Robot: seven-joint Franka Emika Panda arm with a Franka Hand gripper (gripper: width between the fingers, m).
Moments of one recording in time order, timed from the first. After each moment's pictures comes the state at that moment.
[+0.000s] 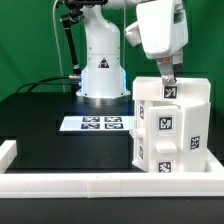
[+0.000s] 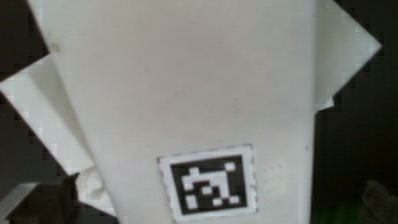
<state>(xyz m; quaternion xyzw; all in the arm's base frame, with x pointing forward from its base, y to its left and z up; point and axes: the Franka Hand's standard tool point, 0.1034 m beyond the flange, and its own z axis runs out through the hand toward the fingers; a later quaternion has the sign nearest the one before) 0.580 0.085 0.156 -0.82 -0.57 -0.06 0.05</state>
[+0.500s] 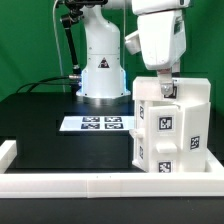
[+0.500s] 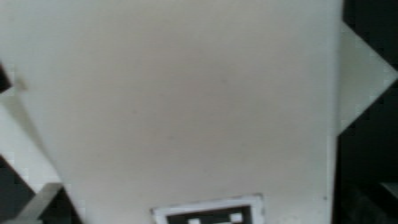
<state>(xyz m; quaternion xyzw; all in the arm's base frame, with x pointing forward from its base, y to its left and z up) 0.579 0.083 0.149 -0.83 -0.56 -0.06 0.05</state>
